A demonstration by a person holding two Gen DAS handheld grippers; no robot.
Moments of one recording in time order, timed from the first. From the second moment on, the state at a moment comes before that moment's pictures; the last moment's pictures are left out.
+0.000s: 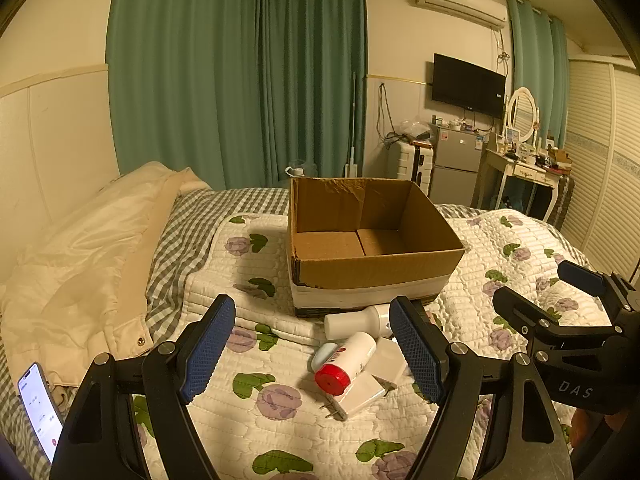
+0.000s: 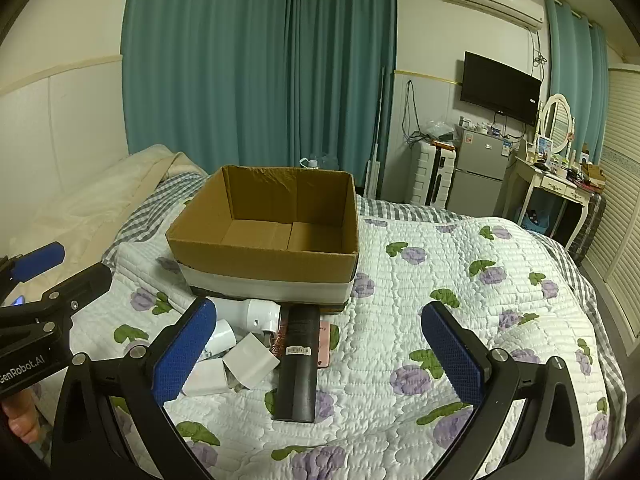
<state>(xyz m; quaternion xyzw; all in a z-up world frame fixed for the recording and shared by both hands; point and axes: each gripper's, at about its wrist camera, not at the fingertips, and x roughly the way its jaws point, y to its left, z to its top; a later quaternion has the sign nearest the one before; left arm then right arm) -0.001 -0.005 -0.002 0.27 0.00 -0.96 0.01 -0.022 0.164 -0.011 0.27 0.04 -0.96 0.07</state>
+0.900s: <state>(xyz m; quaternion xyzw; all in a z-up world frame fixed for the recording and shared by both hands) -0.002 -0.003 -0.004 0.27 0.00 -0.96 0.01 -0.023 0.165 -0.012 0.27 0.04 -0.96 0.07</state>
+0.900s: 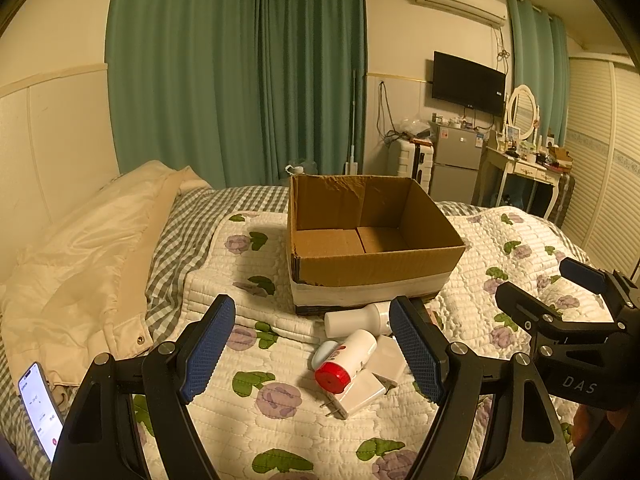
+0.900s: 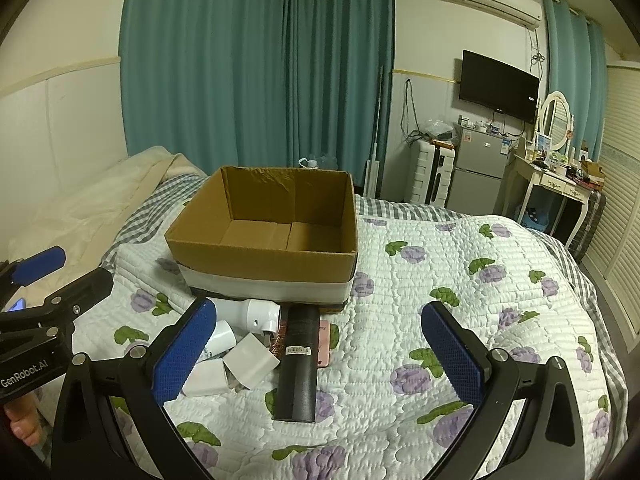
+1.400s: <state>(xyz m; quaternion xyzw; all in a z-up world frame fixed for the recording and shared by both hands) -0.003 -0.006 -0.004 0.27 0.01 -0.96 0.01 -0.022 0.164 -0.013 0.27 0.04 -0.96 0.07</state>
